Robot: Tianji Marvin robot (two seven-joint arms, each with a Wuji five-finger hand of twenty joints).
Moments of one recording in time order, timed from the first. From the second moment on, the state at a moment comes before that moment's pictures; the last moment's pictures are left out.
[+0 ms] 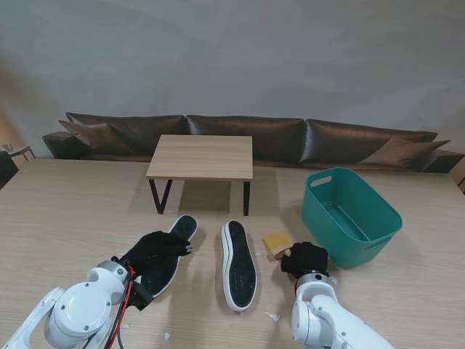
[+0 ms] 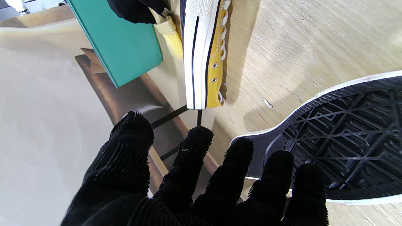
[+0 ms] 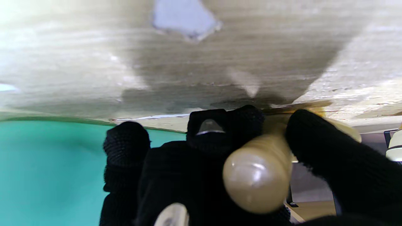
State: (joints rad) left arm 1.82 -1.10 -1.36 -1.94 0.23 0.26 -0.17; right arm -1.45 -1.16 0.87 -1.33 -0.83 0.57 -0.33; left_hand 0.91 -0.26 0.19 -0.06 0.78 0.28 0.19 0.38 0.78 0.47 0.12 0.37 0.46 0.53 0.19 0.40 0.17 0.49 0.28 0.78; right_hand 0.24 -0.48 1.20 -0.09 1.05 0.08 1.20 1.07 1.33 0.06 1.14 1.06 1.36 0.05 1.72 0.98 0.66 0.25 1.60 0.70
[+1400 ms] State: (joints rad) left arm 1.82 -1.09 -1.37 -1.94 0.27 0.27 -0.19; right arm -1.54 -1.15 1.00 -1.51 -0.67 0.49 -0.20; left_hand 0.92 -0.24 0.14 -0.06 0.78 0.30 0.19 0.38 0.78 0.47 0.12 0.37 0.46 0.53 0.19 0.40 0.17 0.48 0.28 0.79; right_hand 0.24 -0.39 1.12 -0.11 1.22 0.09 1.26 1.00 1.39 0.12 1.25 0.97 1.36 0.18 1.78 1.13 0.66 0.31 1.75 0.77
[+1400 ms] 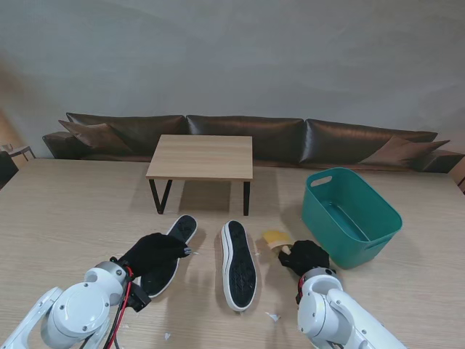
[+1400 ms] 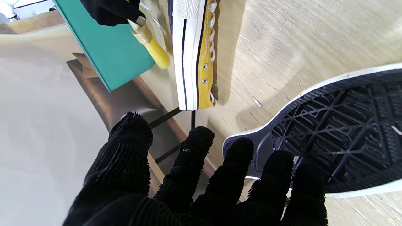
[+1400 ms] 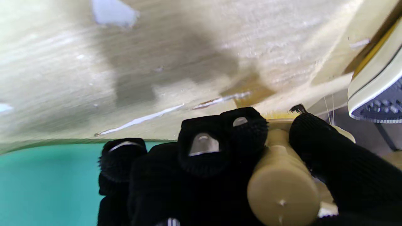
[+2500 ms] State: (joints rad) left arm 1.82 -1.09 -1.38 -1.94 0.29 0.28 -0.18; right arm -1.50 -1.17 0.92 -1.67 -0.50 0.50 -0.10; left_hand 0.92 -0.24 0.14 -0.06 0.78 0.30 0.19 0.38 0.78 0.47 0.12 0.37 0.46 0.53 0.18 0.40 0.16 0.46 0.28 0.79; right_hand 0.24 -0.39 1.13 -0.12 1.22 0.12 1.26 0.99 1.39 0.14 1.25 0.96 1.36 0.21 1.78 1.13 0.66 0.35 1.76 0.77
